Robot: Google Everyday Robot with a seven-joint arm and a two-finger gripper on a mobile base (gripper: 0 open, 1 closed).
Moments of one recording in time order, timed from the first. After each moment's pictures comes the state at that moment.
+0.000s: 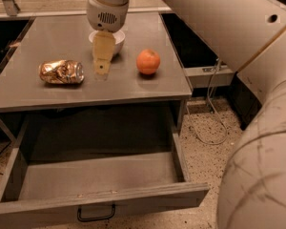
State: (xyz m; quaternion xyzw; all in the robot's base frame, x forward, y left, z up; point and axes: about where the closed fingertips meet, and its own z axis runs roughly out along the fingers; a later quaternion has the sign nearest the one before) arm 0.601 0.097 0.954 -0.74 0.65 0.02 0.18
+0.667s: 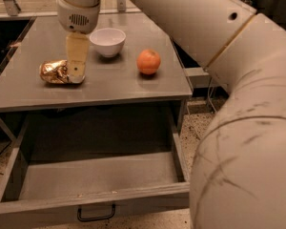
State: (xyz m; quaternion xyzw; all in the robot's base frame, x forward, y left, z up) arm 0.599 0.156 0.955 -0.76 0.62 0.03 0.19
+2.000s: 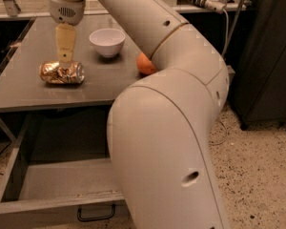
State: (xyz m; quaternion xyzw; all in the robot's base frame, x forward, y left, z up) arm 0.673 0.209 0.938 -0.77 0.61 0.05 0.20
